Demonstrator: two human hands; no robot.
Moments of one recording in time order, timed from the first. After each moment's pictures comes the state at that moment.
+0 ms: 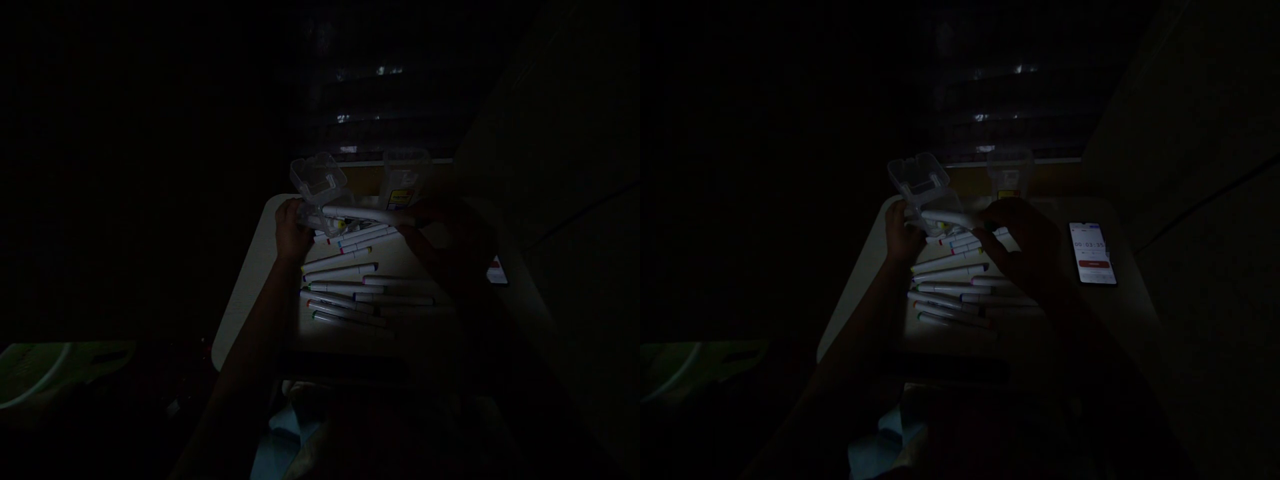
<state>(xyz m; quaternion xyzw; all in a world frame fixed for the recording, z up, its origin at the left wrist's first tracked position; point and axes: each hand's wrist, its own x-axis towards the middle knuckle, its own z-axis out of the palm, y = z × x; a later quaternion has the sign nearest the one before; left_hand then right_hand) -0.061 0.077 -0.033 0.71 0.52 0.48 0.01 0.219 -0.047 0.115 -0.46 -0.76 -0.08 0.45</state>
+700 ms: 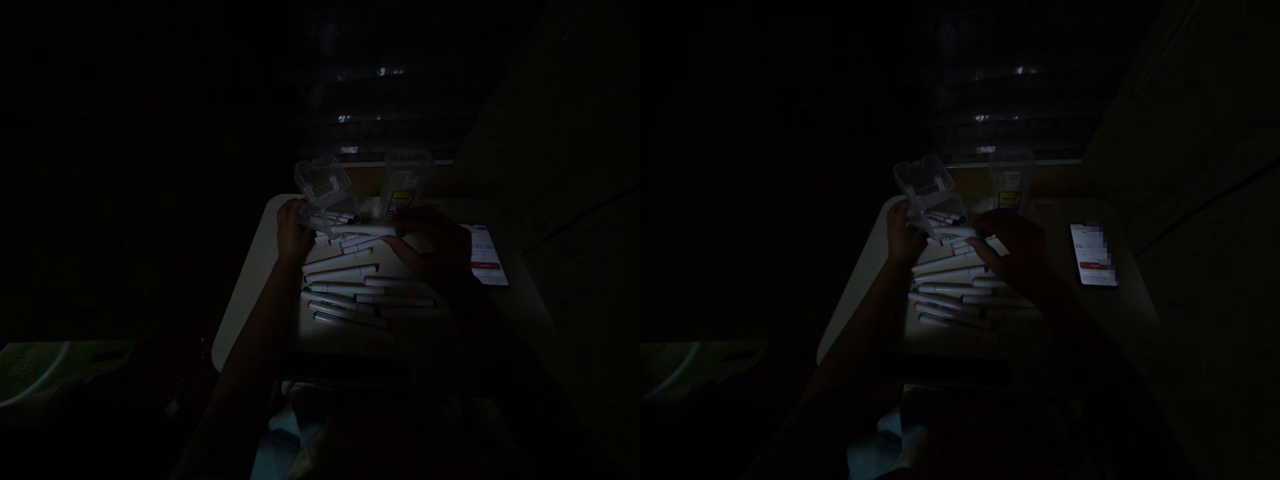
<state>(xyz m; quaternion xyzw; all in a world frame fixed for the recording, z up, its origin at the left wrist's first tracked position) -0.061 0.077 -0.032 0.72 0.51 0.47 0.00 0.212 -0.036 0.102 -0.38 -0.79 -0.06 0.47</state>
